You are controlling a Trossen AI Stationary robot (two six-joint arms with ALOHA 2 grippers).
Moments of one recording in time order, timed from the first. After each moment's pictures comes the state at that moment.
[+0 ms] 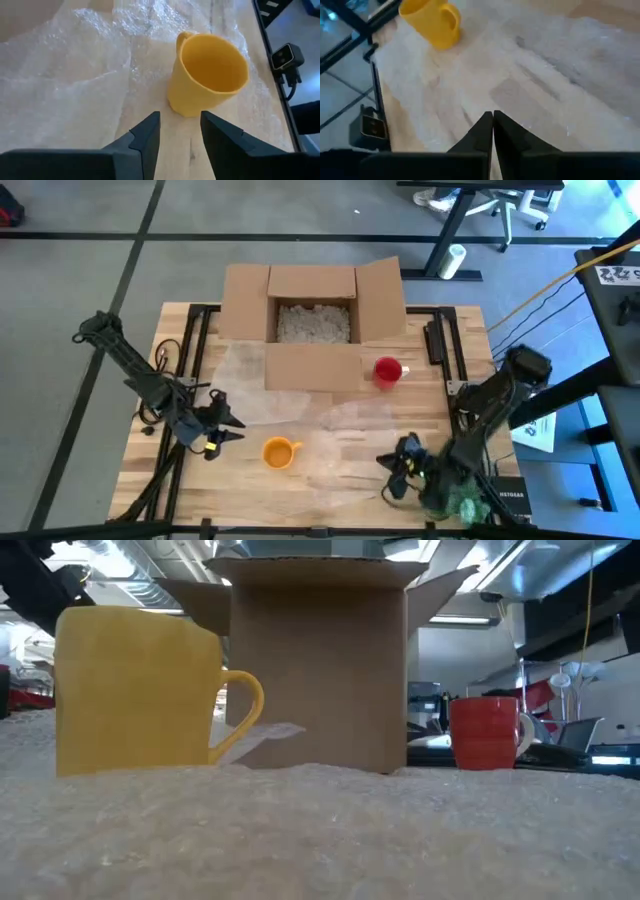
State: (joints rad) left arm -0.76 0.83 0.53 -0.45 -0.53 -0.72; right arm 0.91 1.50 0.74 -0.21 0.77 1.37
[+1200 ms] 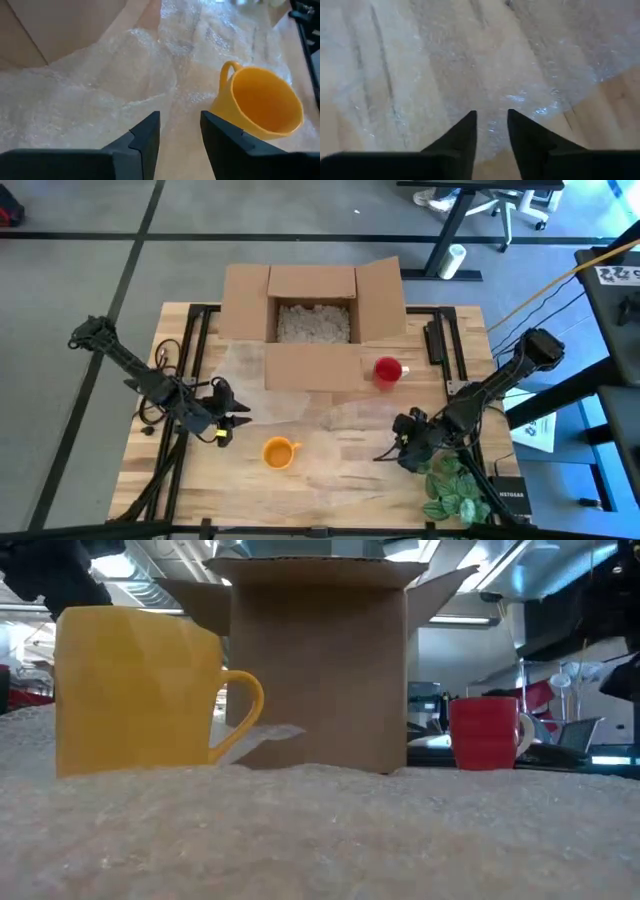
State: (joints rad) left arm -0.63 0.83 0.53 -0.45 -0.61 -0.76; right arm 0.68 1.25 0.57 -0.46 0.23 1.04
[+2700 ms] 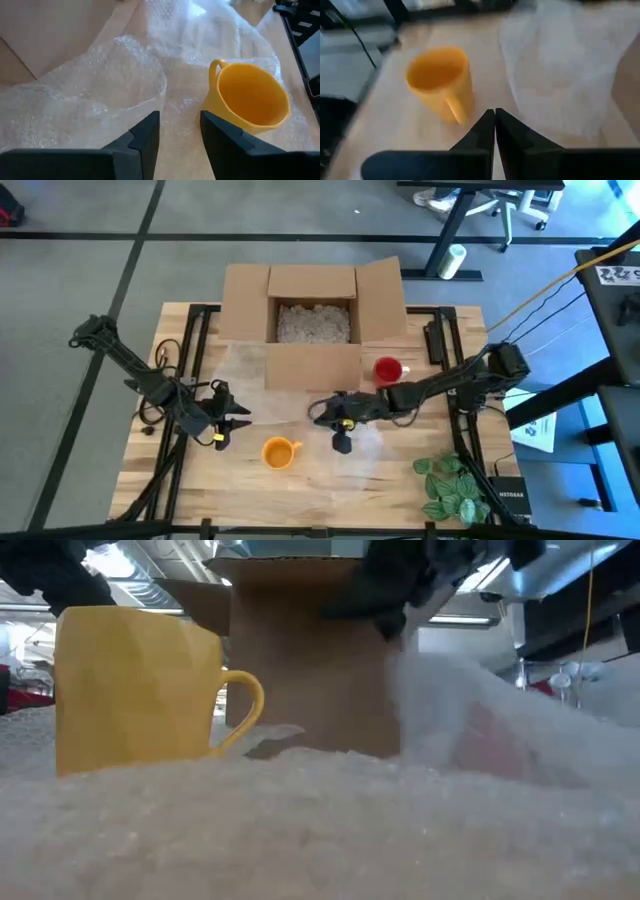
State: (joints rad) left arm -0.66 0.83 0.53 -0.43 -0.60 -0.67; right arm 0.25 1.66 1.03 -0.02 0.15 0.25
